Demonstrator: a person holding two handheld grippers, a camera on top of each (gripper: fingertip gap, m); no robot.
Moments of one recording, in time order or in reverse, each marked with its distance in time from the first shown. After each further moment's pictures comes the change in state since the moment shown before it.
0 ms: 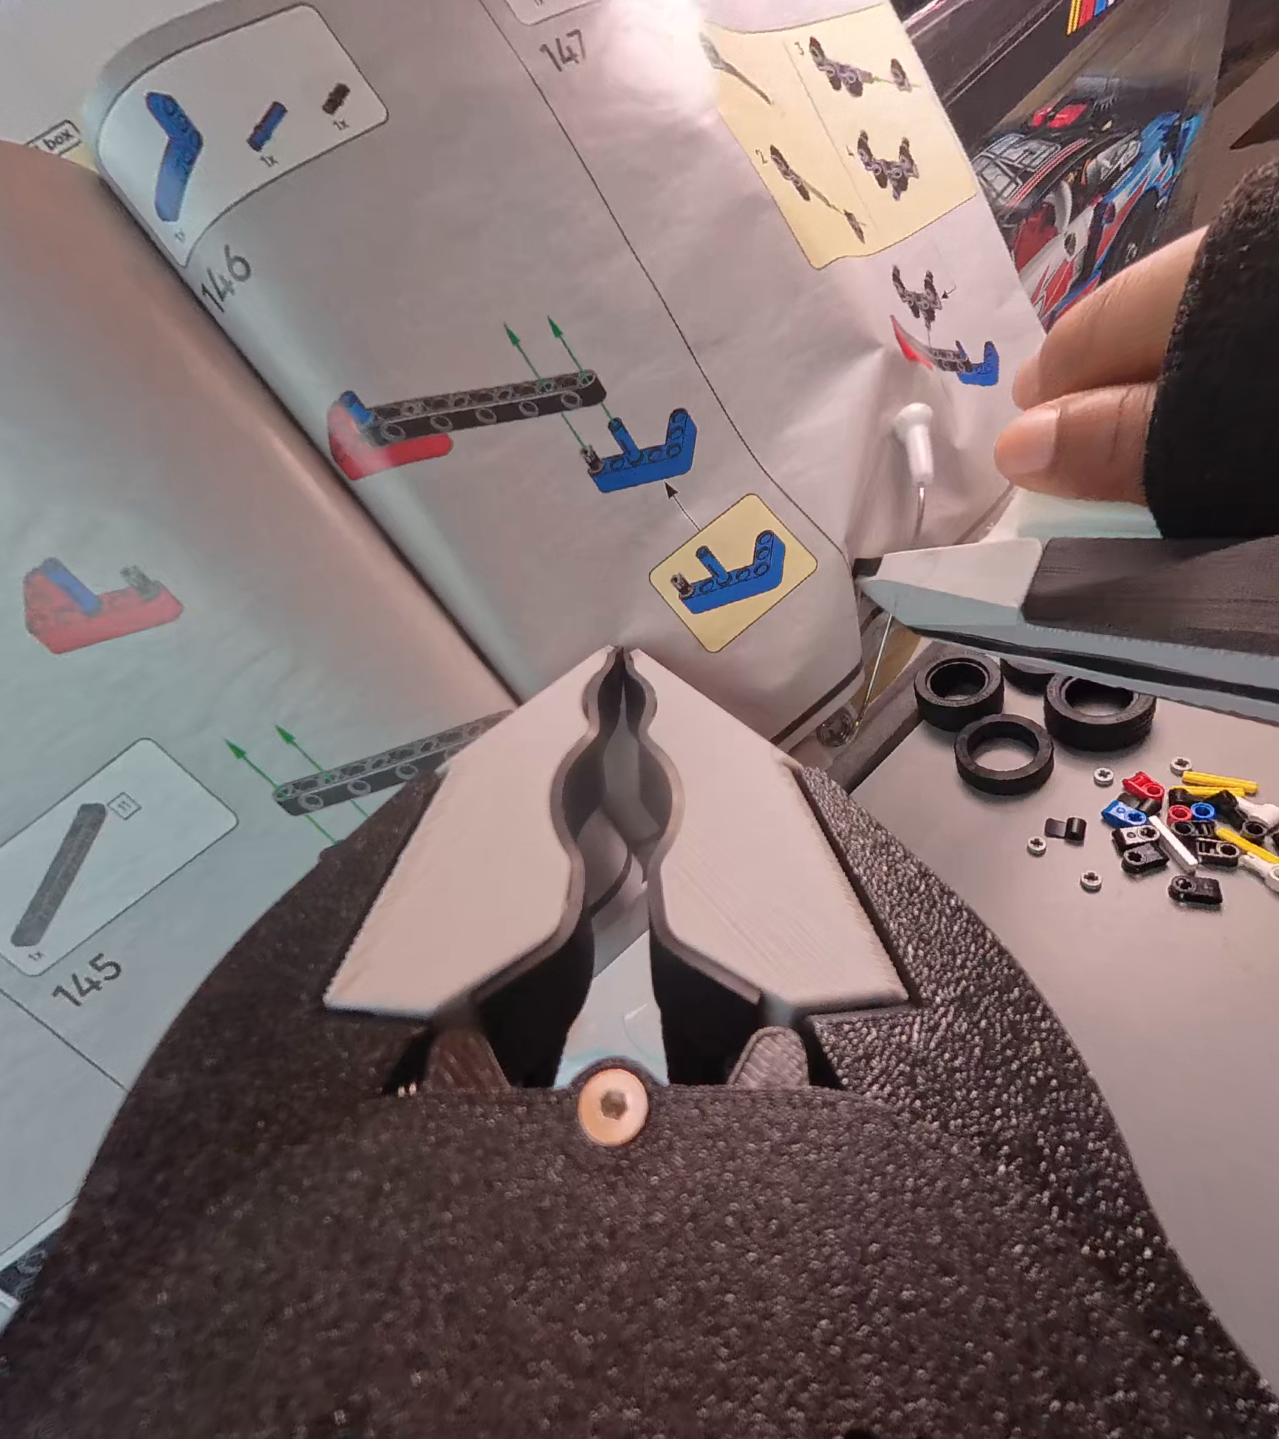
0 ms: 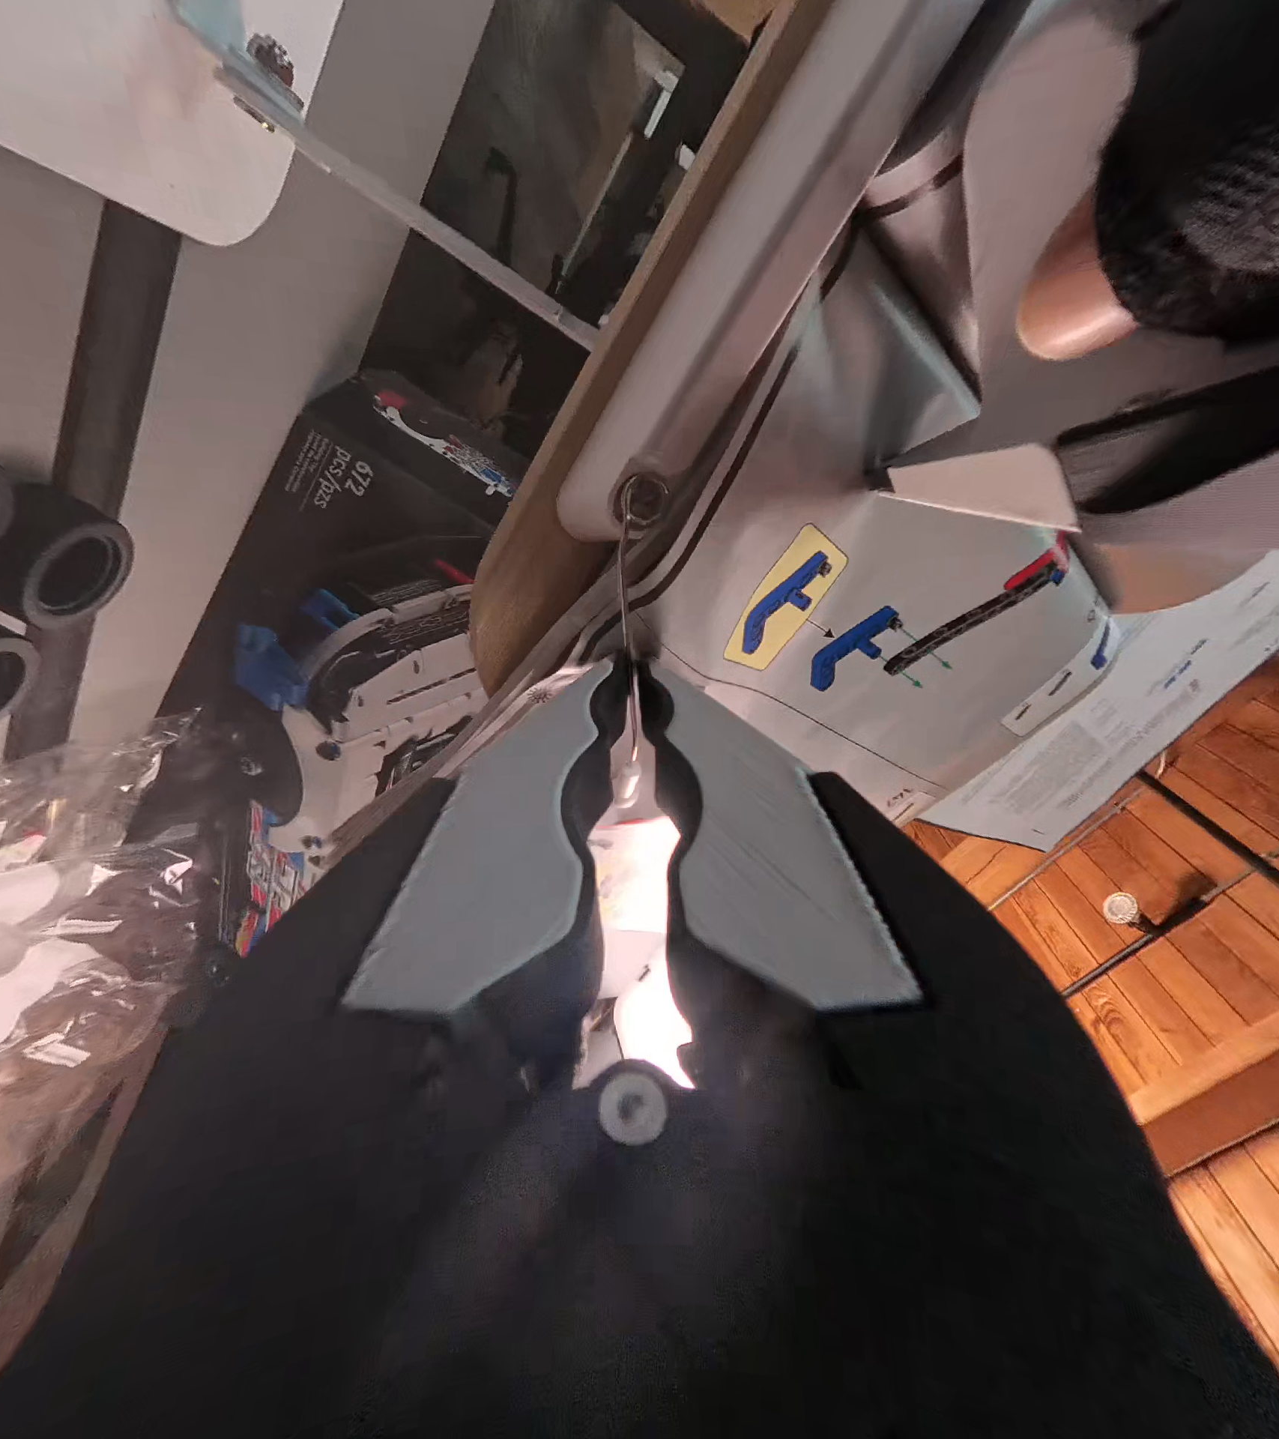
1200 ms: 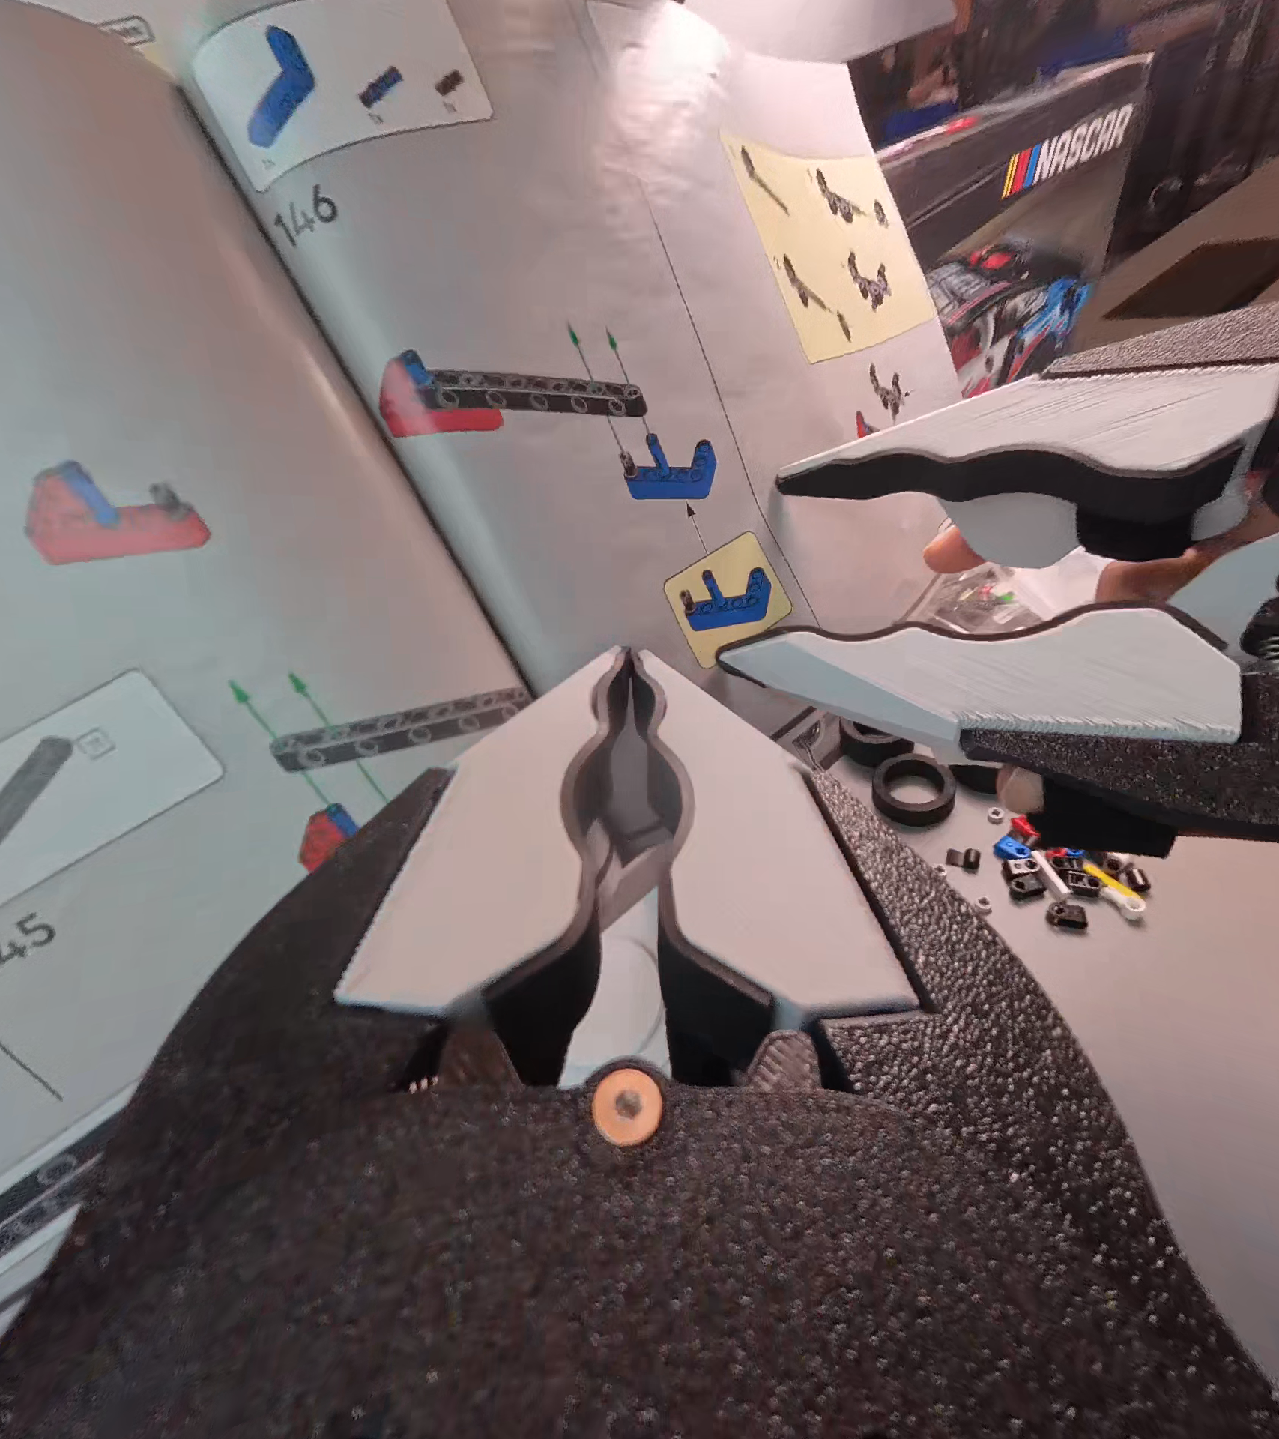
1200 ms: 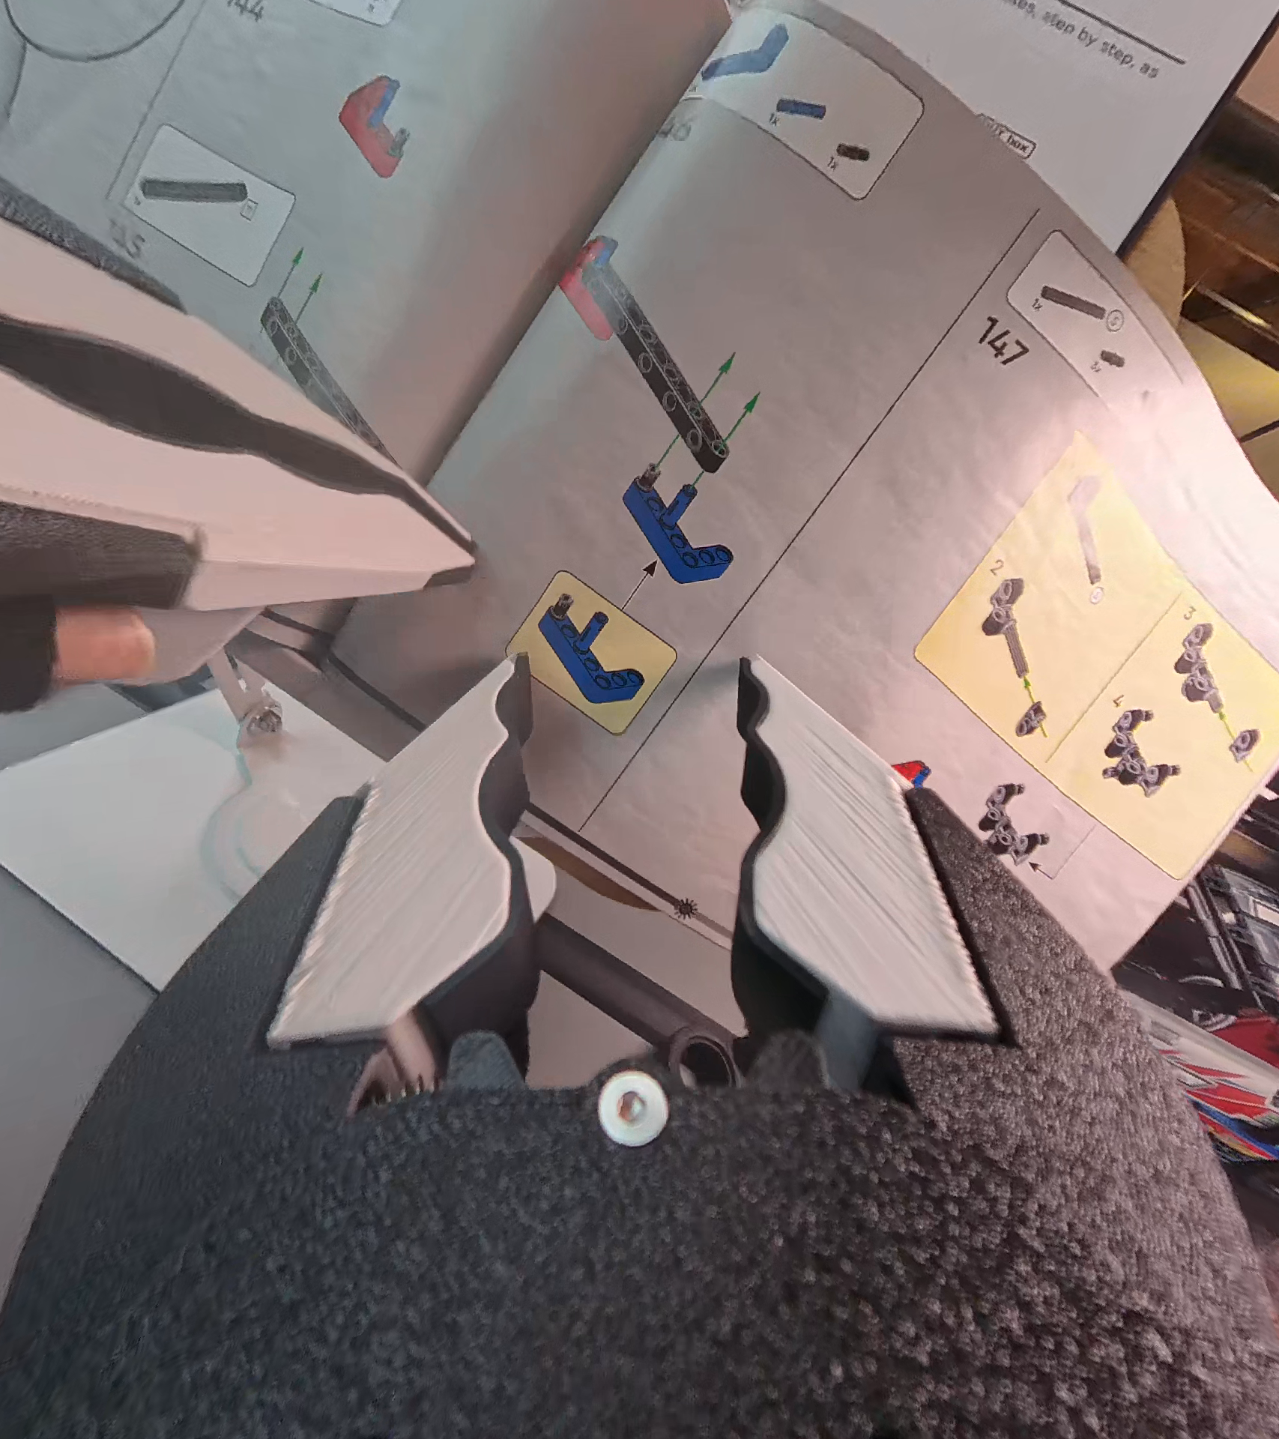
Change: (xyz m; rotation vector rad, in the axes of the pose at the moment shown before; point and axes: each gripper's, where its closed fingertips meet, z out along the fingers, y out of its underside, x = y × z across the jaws) left arm -0.001 -0.002 -0.012 0.064 0.082 -0.182; right arm 0.033 -0.001 0.008 0.292 -0.024 1.663
